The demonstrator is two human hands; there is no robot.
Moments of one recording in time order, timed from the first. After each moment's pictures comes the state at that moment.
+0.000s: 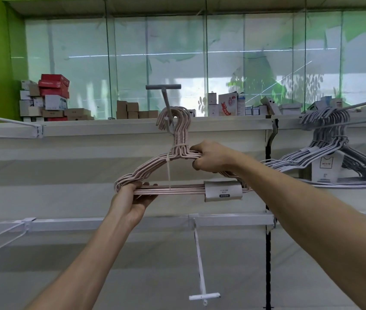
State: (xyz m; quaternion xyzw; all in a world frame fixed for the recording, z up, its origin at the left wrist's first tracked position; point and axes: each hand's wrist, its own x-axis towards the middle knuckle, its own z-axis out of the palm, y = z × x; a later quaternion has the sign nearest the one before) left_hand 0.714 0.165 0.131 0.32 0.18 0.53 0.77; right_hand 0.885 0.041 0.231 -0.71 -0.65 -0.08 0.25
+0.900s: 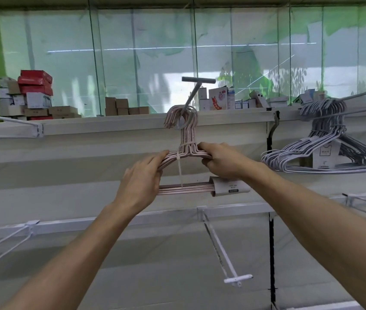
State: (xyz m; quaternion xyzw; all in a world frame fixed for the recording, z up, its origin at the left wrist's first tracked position) left_hand 0.684 0.172 0.150 0.87 0.20 0.45 -0.07; right_hand 0.866 0.030 0.203 -0.73 -0.62 -0.17 0.25
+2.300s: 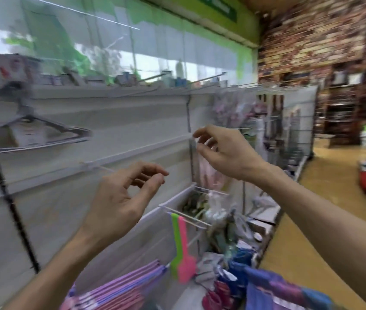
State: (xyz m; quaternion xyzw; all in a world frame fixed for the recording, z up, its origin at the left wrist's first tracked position) left_hand 0.866 -0.377 0.080 0.82 -0.26 0.37 0.36; right_hand 0.972 -0.600 0.117 -0.84 -0.32 -0.31 0.31
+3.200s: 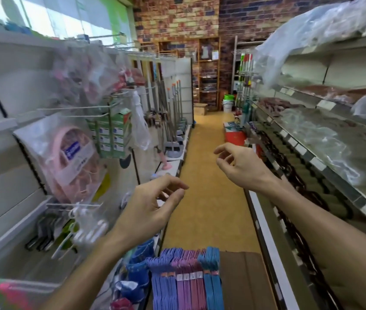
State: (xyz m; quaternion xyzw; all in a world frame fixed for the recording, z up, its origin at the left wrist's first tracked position) left_hand 1.178 -0.714 -0.028 0.77 -0.49 0.12 0.40; right_hand 1.141 -0.967 -0.010 -0.94 0.05 -0.26 0.23
